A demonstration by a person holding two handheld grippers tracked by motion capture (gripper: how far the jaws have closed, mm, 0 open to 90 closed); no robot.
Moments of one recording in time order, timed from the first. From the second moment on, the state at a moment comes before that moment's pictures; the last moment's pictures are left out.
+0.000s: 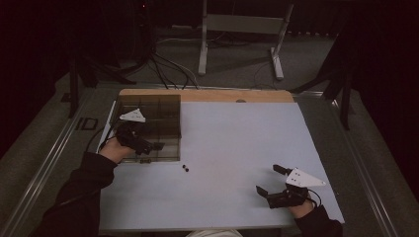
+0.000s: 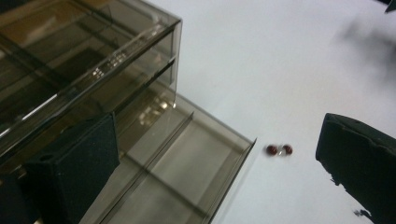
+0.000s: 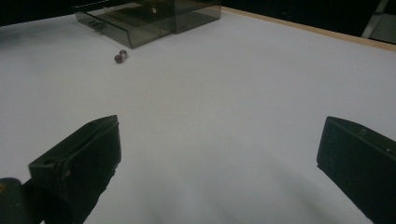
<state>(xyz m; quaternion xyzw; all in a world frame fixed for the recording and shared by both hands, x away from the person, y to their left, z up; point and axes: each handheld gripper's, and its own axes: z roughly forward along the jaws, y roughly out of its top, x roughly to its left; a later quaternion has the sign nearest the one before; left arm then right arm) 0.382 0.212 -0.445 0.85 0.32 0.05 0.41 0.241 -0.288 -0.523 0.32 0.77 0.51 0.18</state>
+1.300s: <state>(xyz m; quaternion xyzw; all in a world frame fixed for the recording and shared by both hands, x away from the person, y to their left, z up) 0.350 0.167 -0.446 0.84 0.32 0.07 0.42 0.241 -0.288 -0.522 0.33 0.77 0.51 0.18</state>
